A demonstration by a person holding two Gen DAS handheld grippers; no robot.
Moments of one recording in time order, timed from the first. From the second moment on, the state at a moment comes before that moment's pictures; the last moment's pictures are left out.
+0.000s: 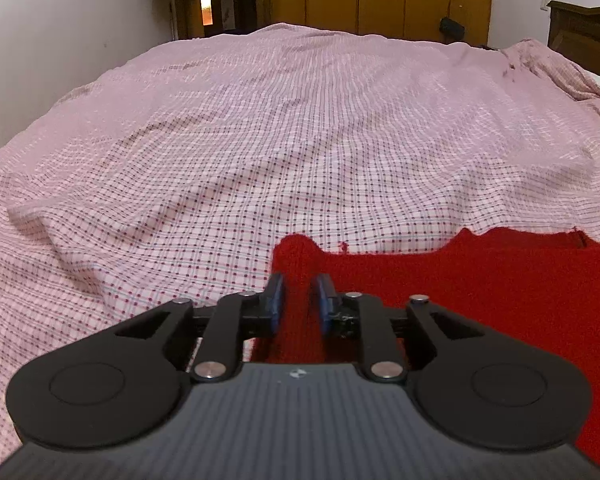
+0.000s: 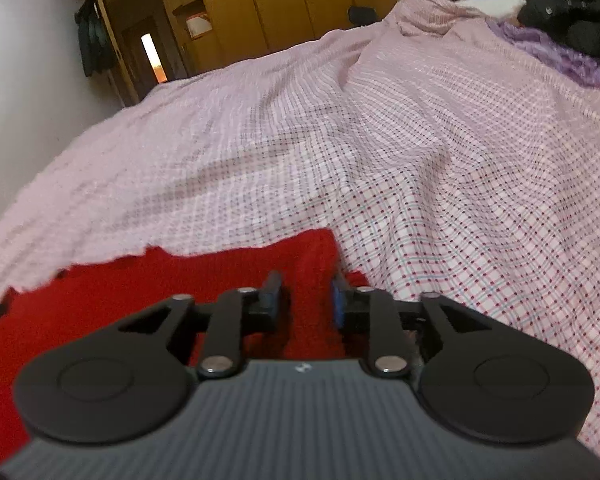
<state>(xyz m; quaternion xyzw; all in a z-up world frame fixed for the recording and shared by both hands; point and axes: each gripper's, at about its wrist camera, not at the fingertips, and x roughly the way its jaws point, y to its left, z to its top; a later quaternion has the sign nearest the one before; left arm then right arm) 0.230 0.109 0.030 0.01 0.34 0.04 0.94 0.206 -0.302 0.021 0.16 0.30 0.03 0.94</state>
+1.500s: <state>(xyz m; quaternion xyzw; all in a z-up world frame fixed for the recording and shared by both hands) 0.057 0.077 0.056 -0.03 0.41 0.04 0.91 0.046 -0.282 0.000 0.37 0.30 -0.01 0.88</state>
